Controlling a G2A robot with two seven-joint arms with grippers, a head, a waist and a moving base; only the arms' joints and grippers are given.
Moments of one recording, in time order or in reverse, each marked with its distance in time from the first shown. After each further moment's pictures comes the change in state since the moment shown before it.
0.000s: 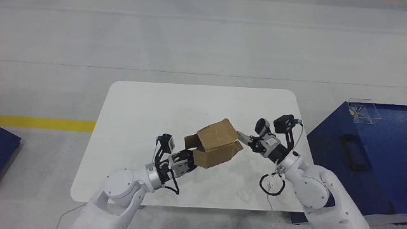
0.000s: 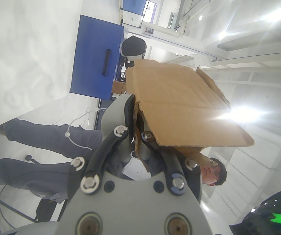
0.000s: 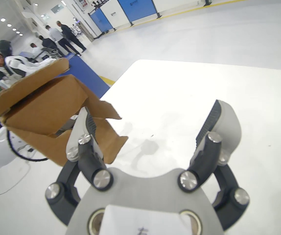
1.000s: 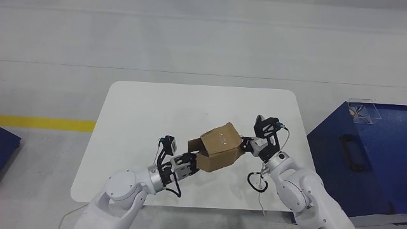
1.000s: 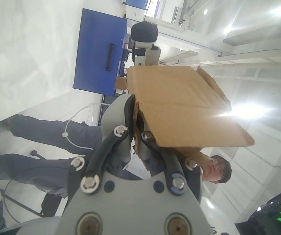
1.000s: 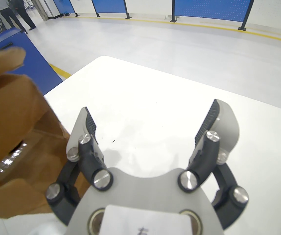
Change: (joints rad) left arm 0.001 -0.003 0.009 0.000 0.023 0.020 0.000; right arm 0.009 -0.028 -0.101 -0.041 -0.359 0.158 -0.062
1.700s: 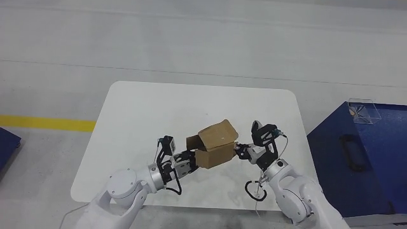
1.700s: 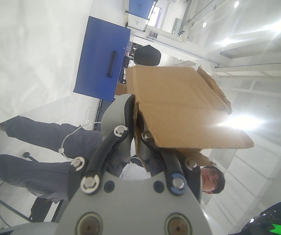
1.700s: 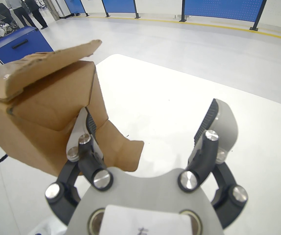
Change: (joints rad) left arm -0.005 -0.007 0.004 0.014 -0.028 0.019 0.027; right arm -0.059 -0.009 0.022 -0.045 0.022 -0.015 -0.017
